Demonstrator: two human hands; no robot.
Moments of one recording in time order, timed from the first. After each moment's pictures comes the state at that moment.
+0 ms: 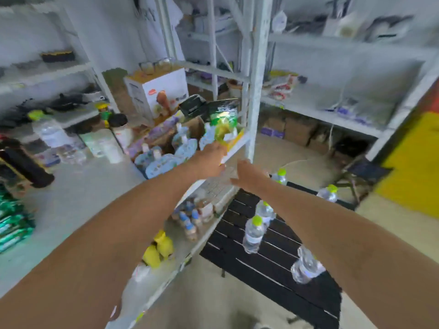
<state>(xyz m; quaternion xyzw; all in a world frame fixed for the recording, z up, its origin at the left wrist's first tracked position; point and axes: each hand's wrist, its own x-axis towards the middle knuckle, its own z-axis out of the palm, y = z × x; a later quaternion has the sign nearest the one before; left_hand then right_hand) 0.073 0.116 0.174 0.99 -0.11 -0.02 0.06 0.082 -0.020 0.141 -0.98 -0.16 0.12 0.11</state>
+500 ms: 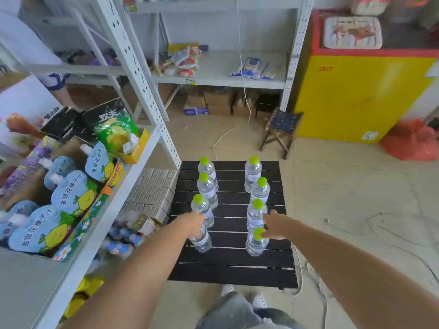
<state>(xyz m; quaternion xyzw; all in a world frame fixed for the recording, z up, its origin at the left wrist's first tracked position) 0.082 -0.049 -0.003 0.88 -0.25 -0.37 -0.15 -0.006 -0.280 0.006 -0.92 0.07 0.38 0.09</state>
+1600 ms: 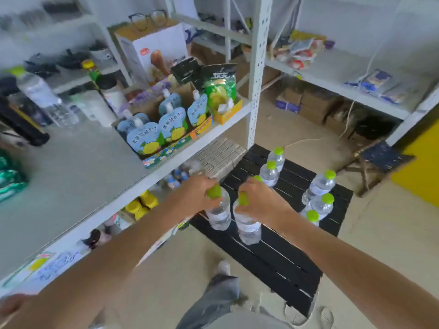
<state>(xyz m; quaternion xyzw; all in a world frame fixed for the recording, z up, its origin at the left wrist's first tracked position) -0.008 0.028 0.121 0.96 -0.07 -0.08 0.25 0.013 -0.148 0.114 -0.94 -0.20 0.15 0.23</state>
